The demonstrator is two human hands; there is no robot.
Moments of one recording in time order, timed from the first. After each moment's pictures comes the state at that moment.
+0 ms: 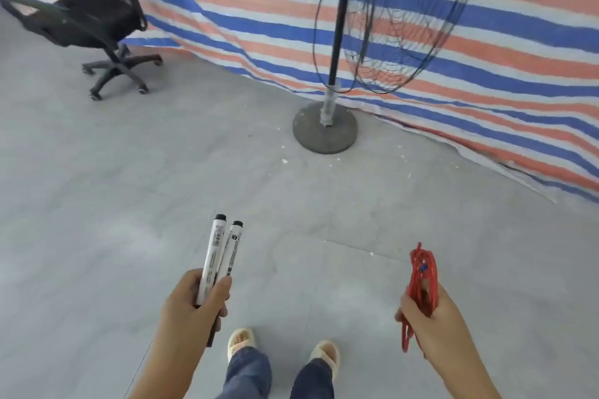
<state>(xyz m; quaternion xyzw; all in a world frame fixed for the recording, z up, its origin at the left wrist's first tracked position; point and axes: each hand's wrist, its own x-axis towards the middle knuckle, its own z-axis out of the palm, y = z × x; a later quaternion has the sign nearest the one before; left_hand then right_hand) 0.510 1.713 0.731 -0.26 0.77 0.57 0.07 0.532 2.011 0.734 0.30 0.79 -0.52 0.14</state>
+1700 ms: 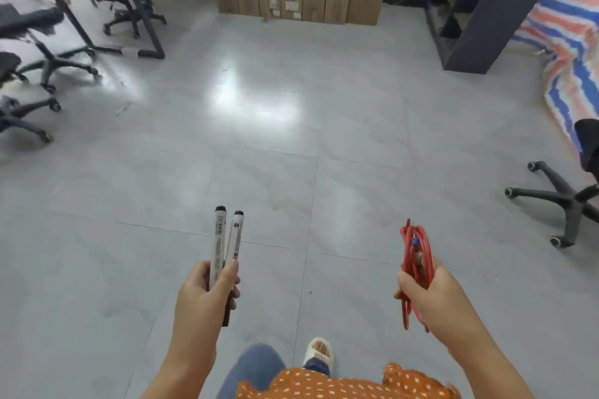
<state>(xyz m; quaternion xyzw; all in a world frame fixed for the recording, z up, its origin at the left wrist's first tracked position) 0.550 1.012 0.725 -0.66 0.38 0.50 -0.42 0.266 1.059 0.752 -0.36 0.77 -0.31 0.42</state>
